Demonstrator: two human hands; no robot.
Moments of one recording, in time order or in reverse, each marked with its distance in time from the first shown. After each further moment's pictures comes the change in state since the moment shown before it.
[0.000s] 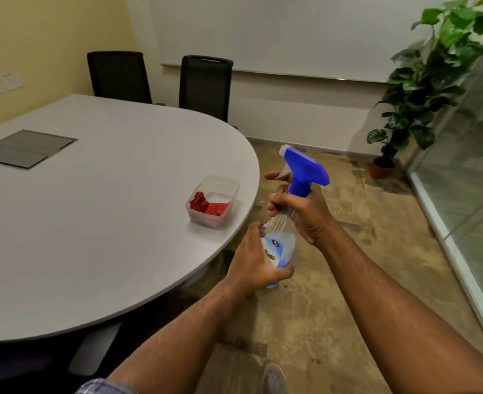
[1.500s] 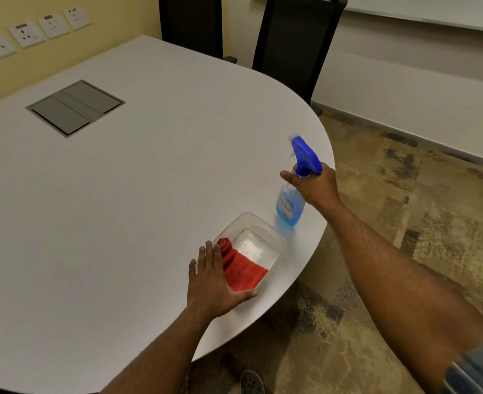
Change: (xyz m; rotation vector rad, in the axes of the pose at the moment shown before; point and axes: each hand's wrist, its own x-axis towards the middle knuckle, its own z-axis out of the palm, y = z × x) left_hand 0.221 -0.222 -0.036 0.523 -0.071 -0.754; right_hand 0.458 0.221 0.001 -0.467 -0.050 0.186
